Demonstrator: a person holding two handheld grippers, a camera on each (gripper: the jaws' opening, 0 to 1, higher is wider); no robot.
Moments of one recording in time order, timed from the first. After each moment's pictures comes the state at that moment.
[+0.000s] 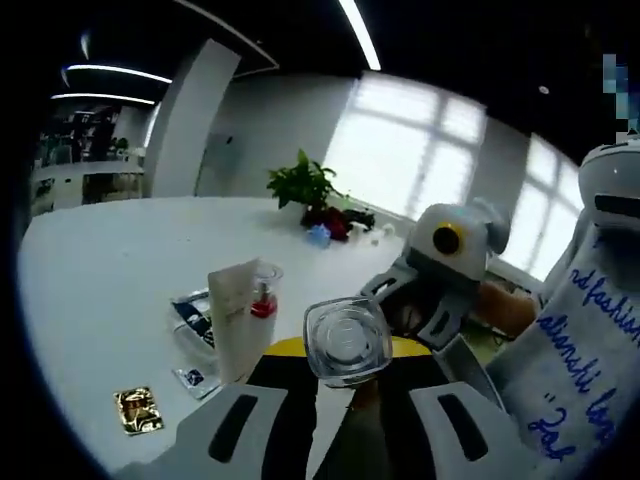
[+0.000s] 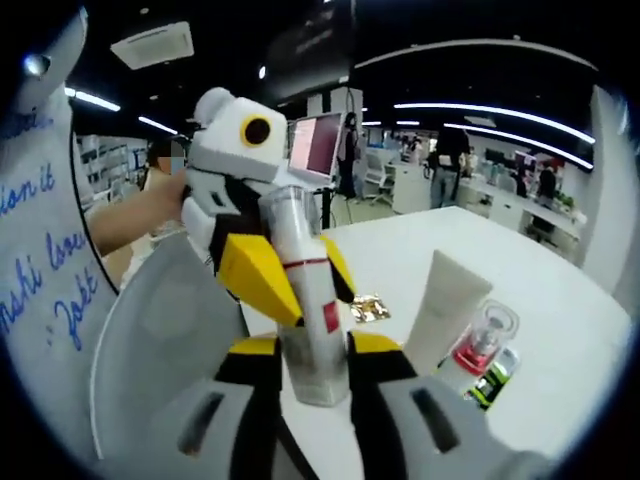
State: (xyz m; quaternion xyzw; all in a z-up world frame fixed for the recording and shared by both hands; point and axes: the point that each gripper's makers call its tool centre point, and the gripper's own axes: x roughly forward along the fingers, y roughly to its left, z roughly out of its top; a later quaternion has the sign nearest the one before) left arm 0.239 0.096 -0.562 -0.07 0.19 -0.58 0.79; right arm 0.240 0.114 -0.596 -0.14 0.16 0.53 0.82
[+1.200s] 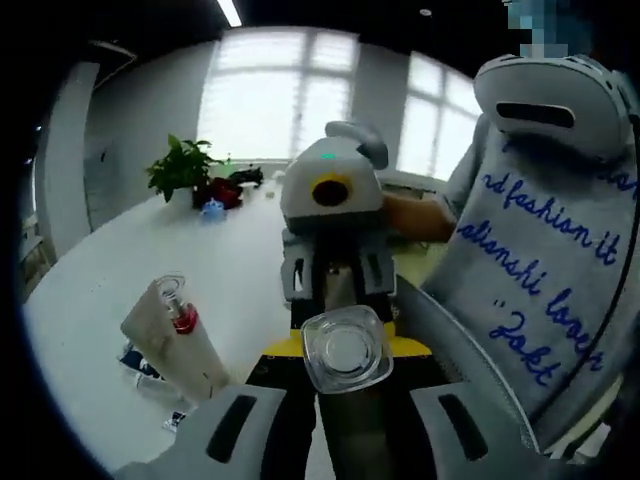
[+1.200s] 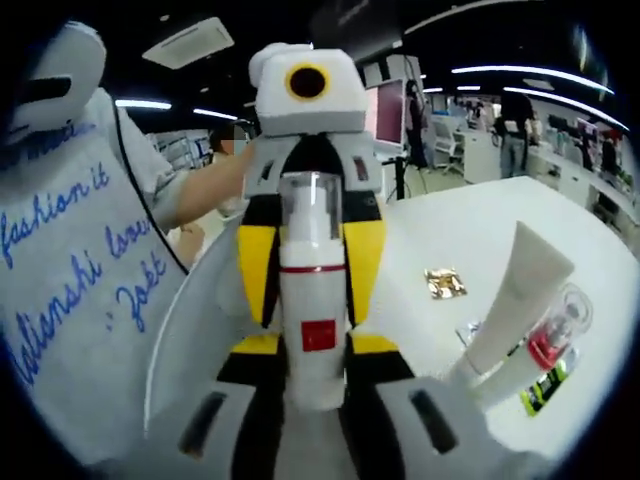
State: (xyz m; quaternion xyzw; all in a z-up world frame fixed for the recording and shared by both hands) left arm 0.188 0.090 -0.572 0.11 0.18 -0.76 0.61; right arm 0.183 0.127 -0.611 -0.12 0.24 0.66 0.70
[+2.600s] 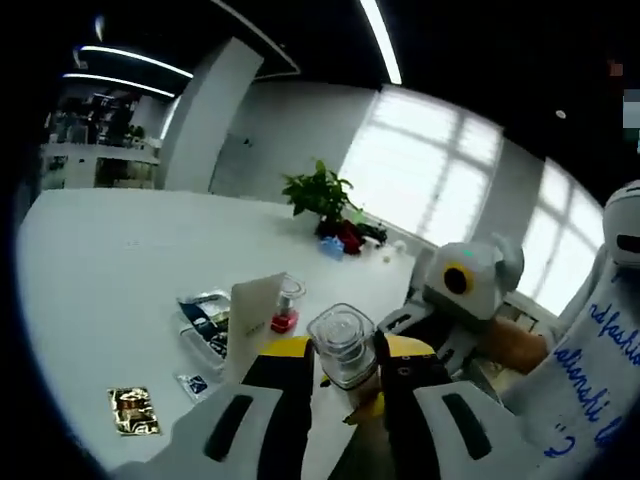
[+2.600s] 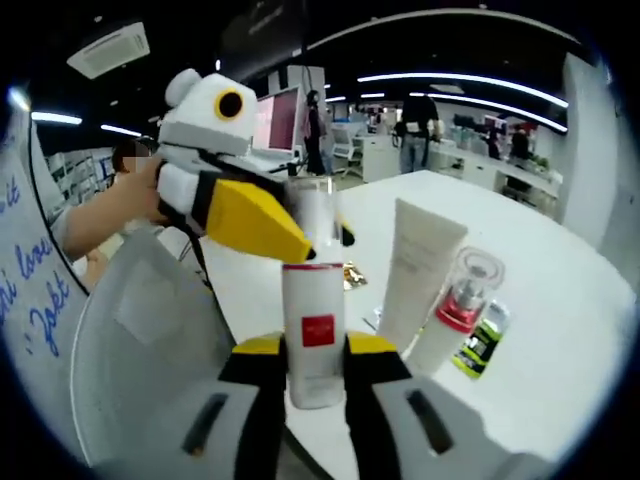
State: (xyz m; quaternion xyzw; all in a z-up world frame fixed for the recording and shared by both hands) left arm 0.278 0.096 -0.559 -0.14 0.19 -0.53 0.82; right arm 0.258 0.095 -0.625 -0.13 0.23 0.46 0.85
